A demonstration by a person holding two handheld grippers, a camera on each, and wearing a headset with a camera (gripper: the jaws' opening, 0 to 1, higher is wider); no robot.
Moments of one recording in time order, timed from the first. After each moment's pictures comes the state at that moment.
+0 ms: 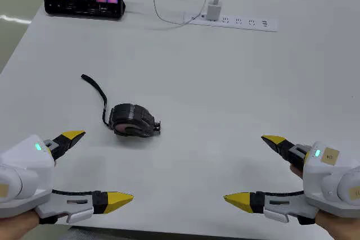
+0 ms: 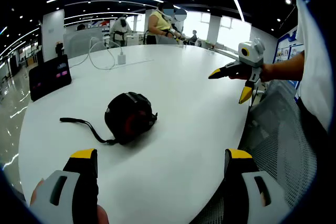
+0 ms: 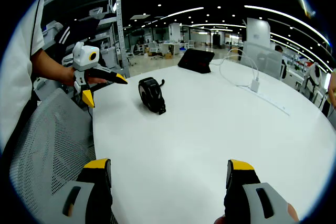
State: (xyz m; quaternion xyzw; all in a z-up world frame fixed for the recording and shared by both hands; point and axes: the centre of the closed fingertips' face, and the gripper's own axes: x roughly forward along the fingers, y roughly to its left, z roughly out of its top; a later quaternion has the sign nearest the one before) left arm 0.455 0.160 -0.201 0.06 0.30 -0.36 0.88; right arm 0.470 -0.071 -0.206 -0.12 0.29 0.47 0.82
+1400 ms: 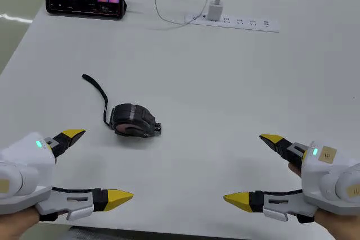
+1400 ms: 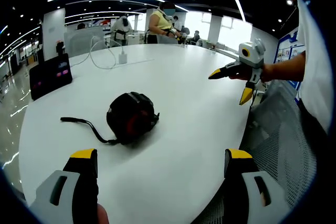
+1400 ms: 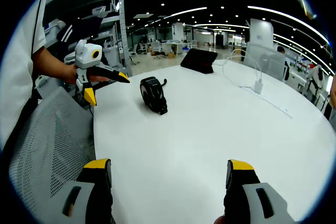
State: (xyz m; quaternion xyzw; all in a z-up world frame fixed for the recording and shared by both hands) left arm 0.459 0.161 -0.202 0.06 0.30 -0.35 0.88; right arm 0.472 -0.067 -0.206 -0.13 0.28 0.48 0.82
